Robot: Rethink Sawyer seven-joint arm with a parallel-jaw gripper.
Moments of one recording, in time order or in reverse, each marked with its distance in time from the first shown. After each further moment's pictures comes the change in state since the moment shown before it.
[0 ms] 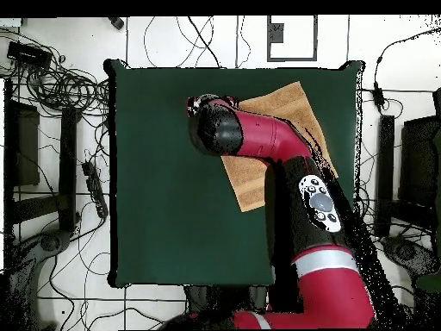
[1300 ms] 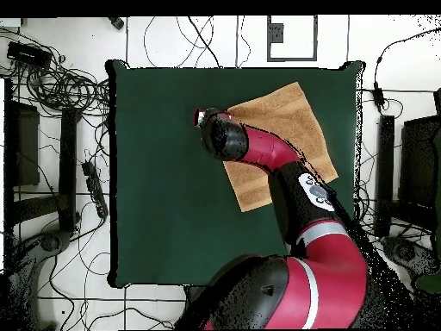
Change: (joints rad) arm -0.101 0.240 0.121 -0.033 0.002 -0.128 0.000
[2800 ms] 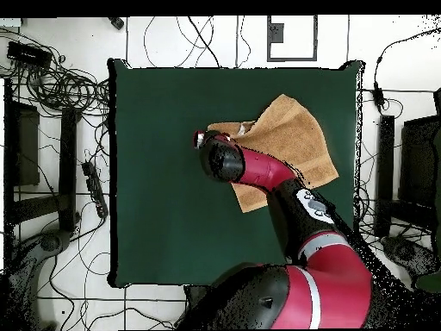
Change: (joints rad) arm 0.000 -0.044 -0.044 0.166 0.001 -0.082 0.000
